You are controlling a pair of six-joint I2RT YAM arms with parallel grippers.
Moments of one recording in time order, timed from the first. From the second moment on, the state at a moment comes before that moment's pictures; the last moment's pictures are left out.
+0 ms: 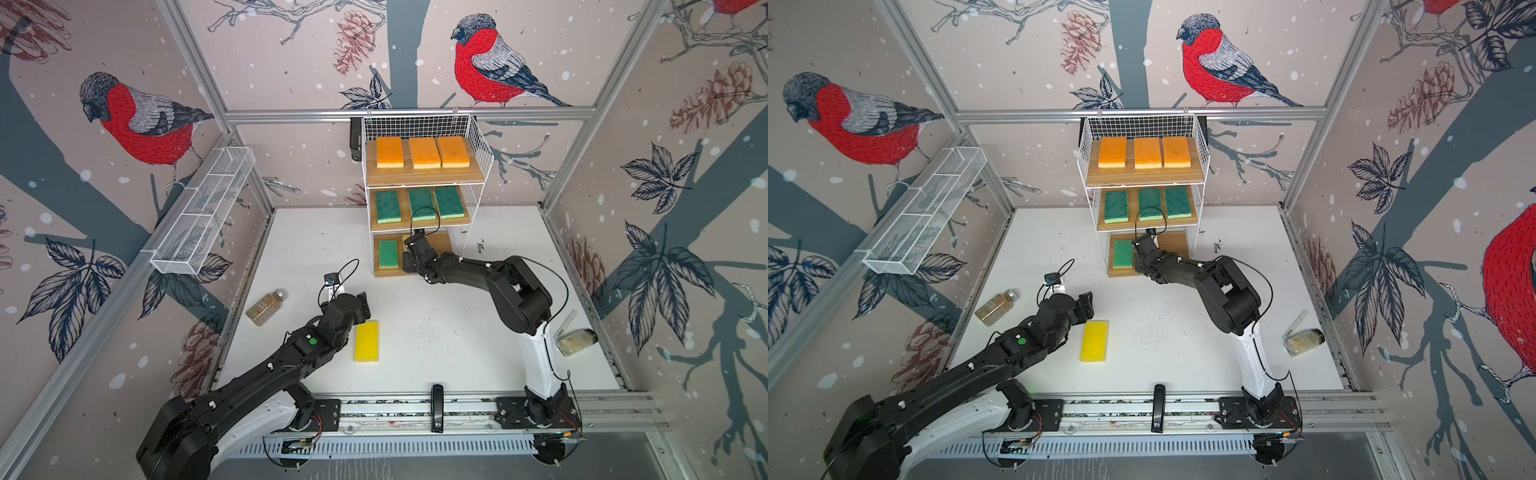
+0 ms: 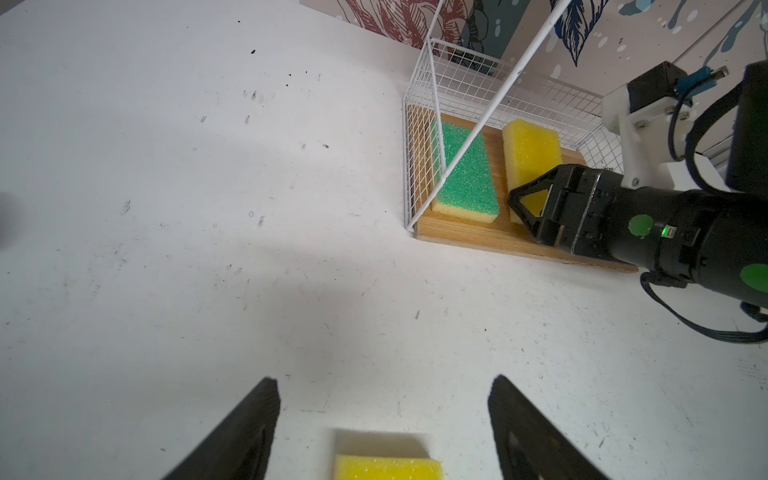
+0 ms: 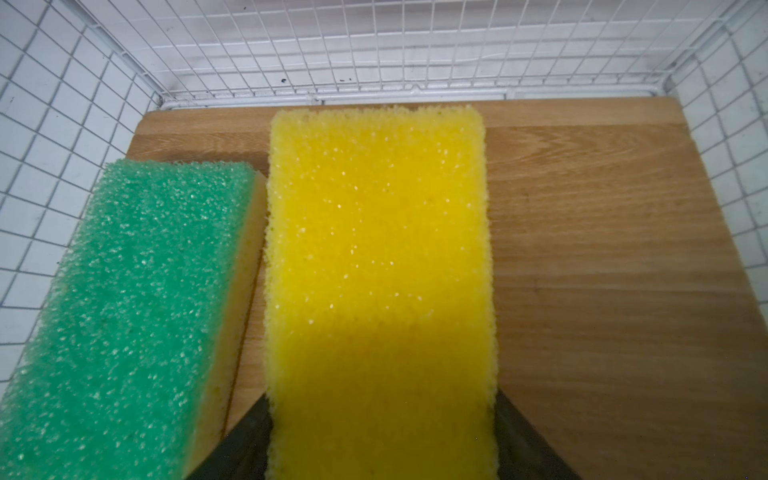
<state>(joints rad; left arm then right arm) -0.71 0.91 0.46 -0.18 -0.47 -0.68 0.73 2.16 1.45 -0.12 0.31 0.42</state>
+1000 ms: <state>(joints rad) -0.71 0.90 0.45 -0.18 -0.45 -0.68 0.73 2.18 1.48 -0.17 0.31 0.42</state>
